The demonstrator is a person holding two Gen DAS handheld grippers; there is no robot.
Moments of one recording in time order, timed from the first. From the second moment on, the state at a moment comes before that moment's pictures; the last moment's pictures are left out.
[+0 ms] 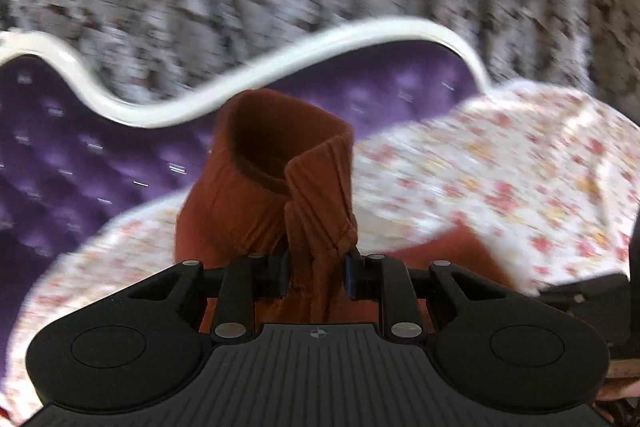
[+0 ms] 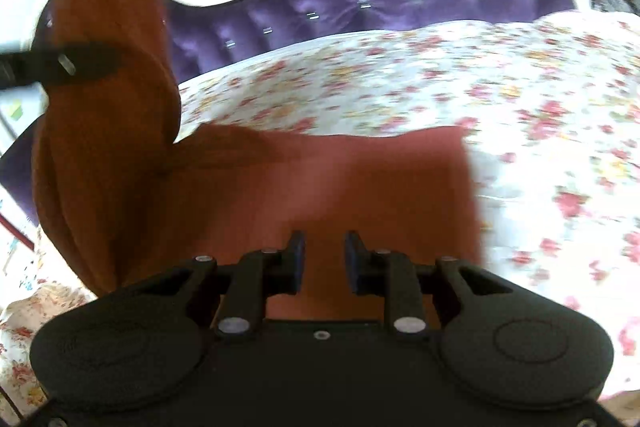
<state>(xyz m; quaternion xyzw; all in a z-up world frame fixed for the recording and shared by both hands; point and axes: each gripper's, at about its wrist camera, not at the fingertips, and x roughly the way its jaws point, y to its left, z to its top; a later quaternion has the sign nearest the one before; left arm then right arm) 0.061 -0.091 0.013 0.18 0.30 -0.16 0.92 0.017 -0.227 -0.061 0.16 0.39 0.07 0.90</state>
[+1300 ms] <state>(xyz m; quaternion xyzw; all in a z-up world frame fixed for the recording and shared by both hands) 0.085 0.000 -0.079 0.04 0.47 -0.11 0.88 0.017 -0.228 -0.050 0.14 0.34 0.10 0.93</state>
